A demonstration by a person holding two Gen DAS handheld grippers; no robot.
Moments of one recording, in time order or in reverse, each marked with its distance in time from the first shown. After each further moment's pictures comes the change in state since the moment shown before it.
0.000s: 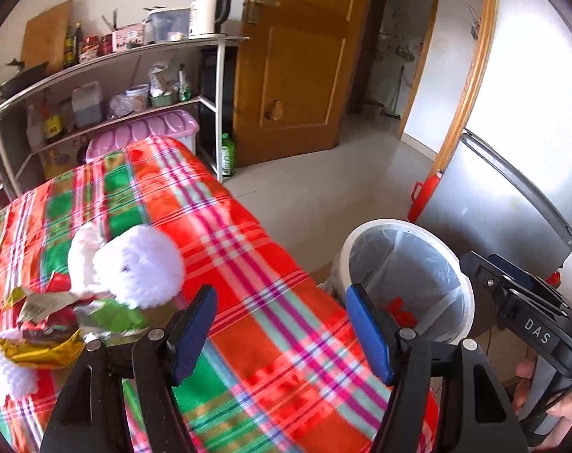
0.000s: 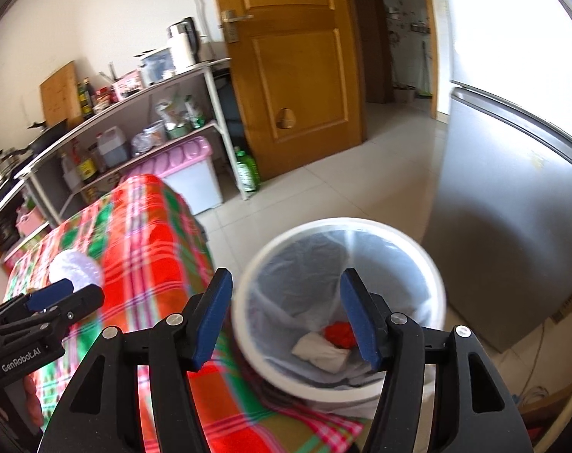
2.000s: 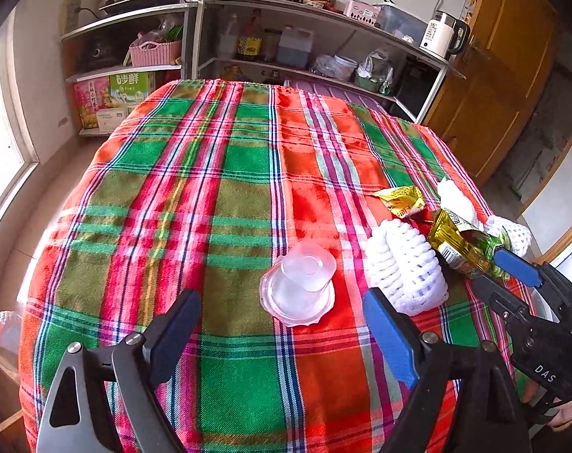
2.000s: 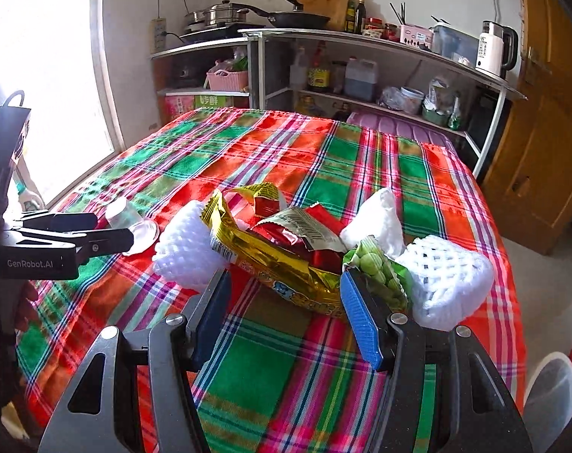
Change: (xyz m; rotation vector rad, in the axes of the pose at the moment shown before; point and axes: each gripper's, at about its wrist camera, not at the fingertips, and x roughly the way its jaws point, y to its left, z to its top) left arm -0.109 0.292 -0.121 -0.483 0.018 0.334; right arm 0.053 0.323 -0.082 -0.719 0.109 0.549
